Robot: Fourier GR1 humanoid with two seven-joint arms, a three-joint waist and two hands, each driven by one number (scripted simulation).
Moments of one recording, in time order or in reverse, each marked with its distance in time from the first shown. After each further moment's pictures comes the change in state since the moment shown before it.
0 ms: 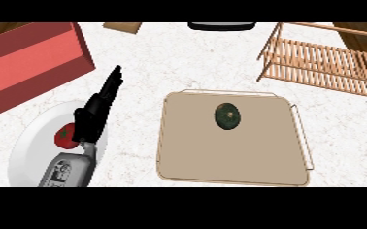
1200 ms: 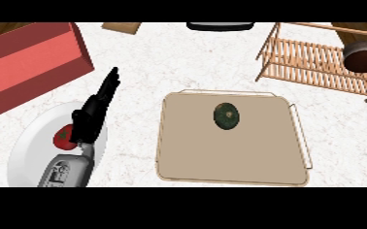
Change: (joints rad) left arm 0.011 -0.010 0.037 0.018 -0.026 -0.025 -0.027; right arm 0.057 -0.048 -0.095 -0.247 -0.293 0.046 0.092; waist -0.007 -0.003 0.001
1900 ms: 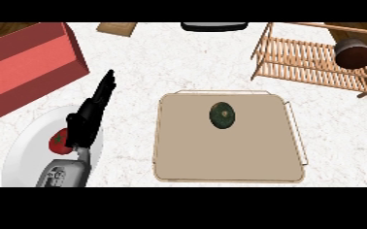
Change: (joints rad) left arm 0.035 0.000 0.008 -0.041 -0.006 0.003 0.019; right arm 0.171 -0.173 -0.292 -0.287 -0.181 0.165 0.282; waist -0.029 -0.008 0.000
